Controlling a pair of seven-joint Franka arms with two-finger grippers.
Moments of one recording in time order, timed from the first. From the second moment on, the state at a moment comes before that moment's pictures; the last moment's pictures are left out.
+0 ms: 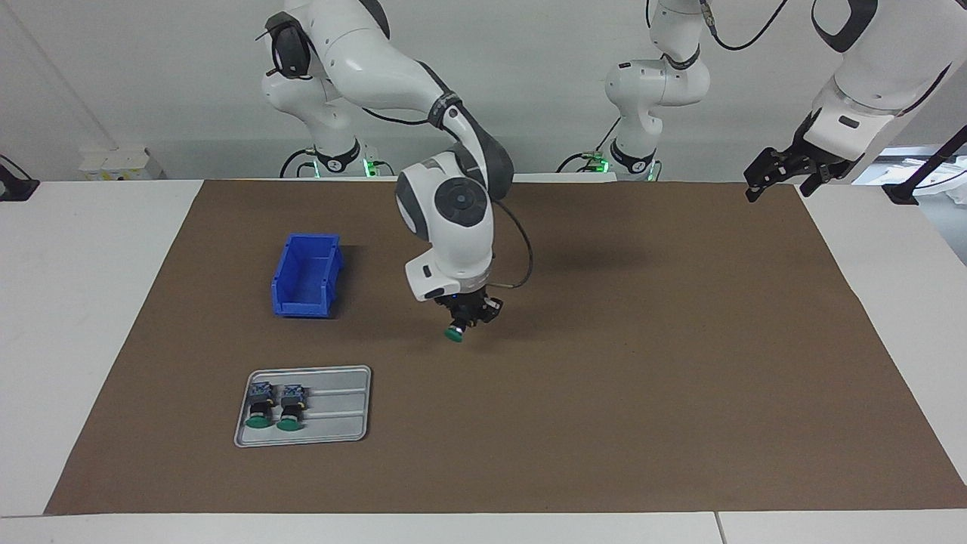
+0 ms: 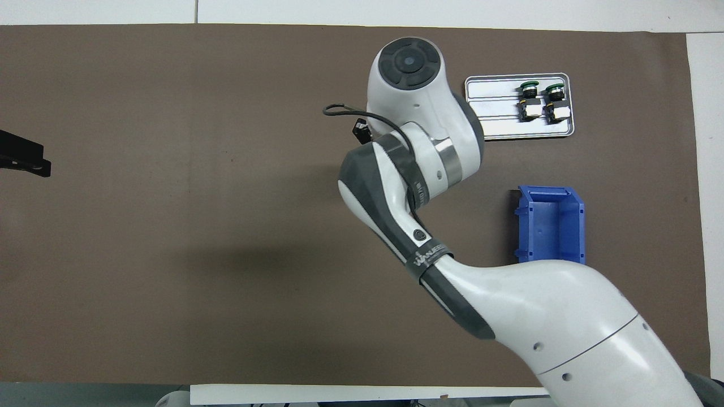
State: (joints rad) left arm -0.10 -0.03 0.02 -1.56 0.03 1.44 -0.06; right arm 0.57 0.55 -0.01 -1.38 0.03 1.88 1.11
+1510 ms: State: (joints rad) left arm -0.10 -0.03 0.02 -1.57 0.03 1.44 -0.06; right arm 0.69 0.50 0.01 -1.70 0.08 2.22 2.14
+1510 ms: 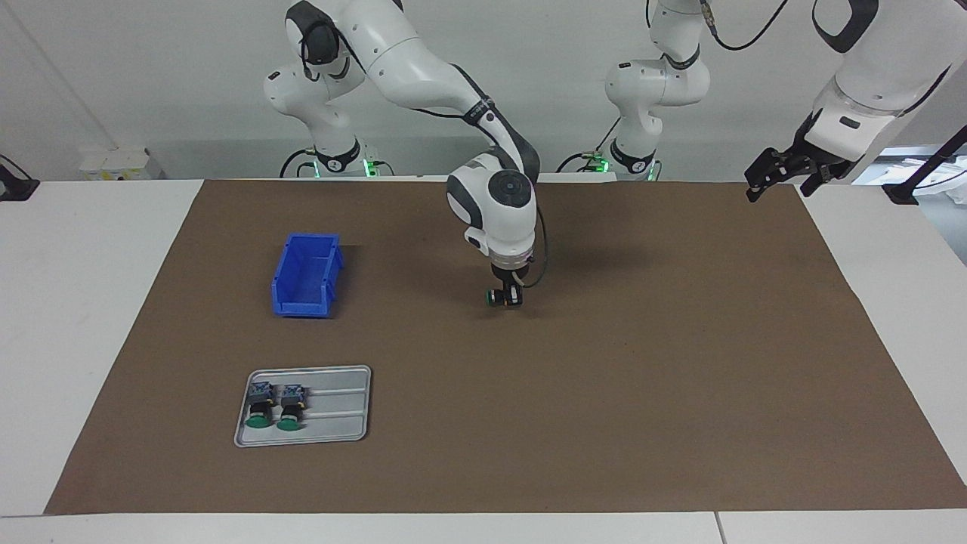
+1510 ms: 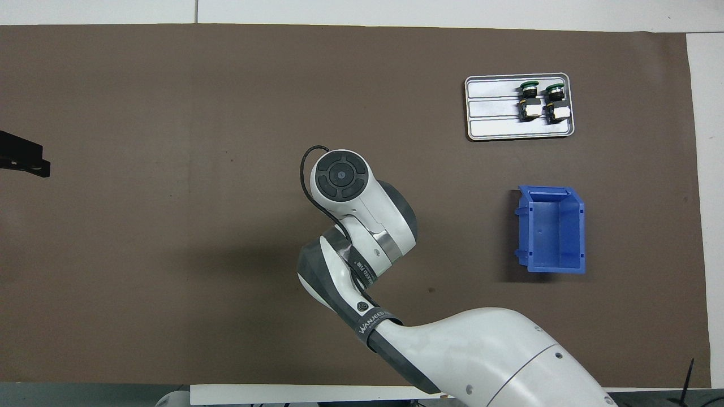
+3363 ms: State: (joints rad) left arm -0.29 -0.03 0.01 -1.70 -0.06 1.53 -0.97; right arm -0.01 -0.01 0.03 -1.56 -0.03 1.50 0.38
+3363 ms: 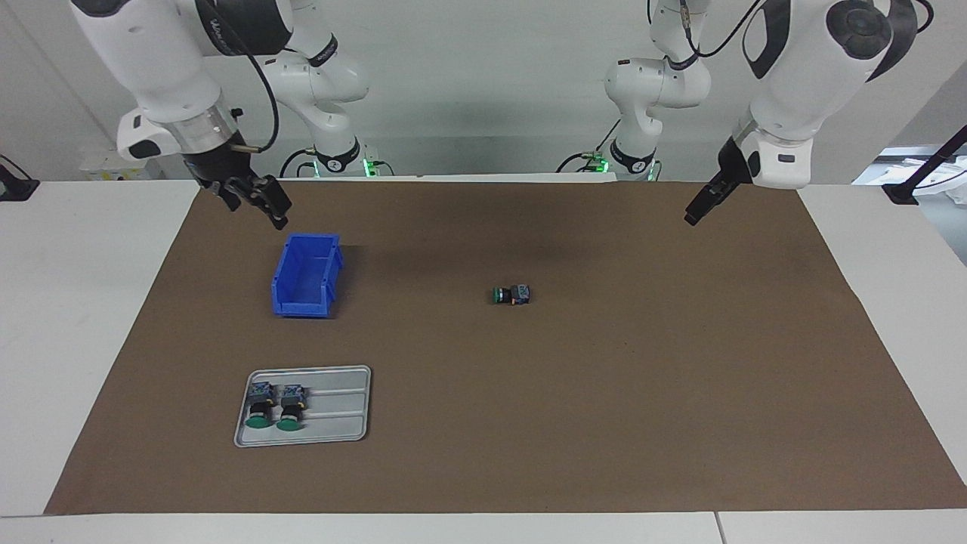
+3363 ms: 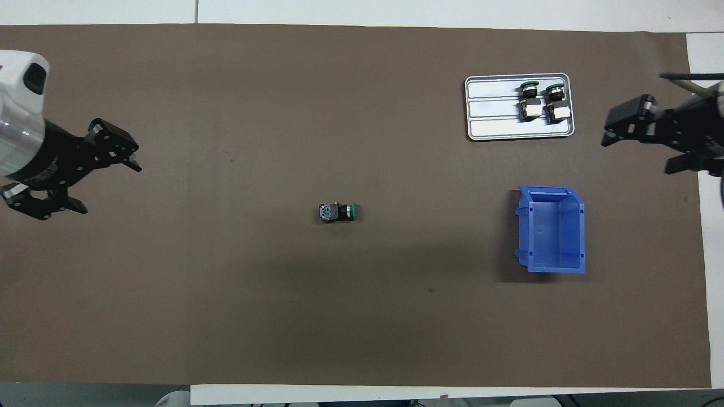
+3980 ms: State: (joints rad) left arm -0.55 0.14 0.01 -1.79 -0.14 1.85 -1.69; right arm -0.05 0.01 0.04 -1.49 -0.06 1.39 0.19
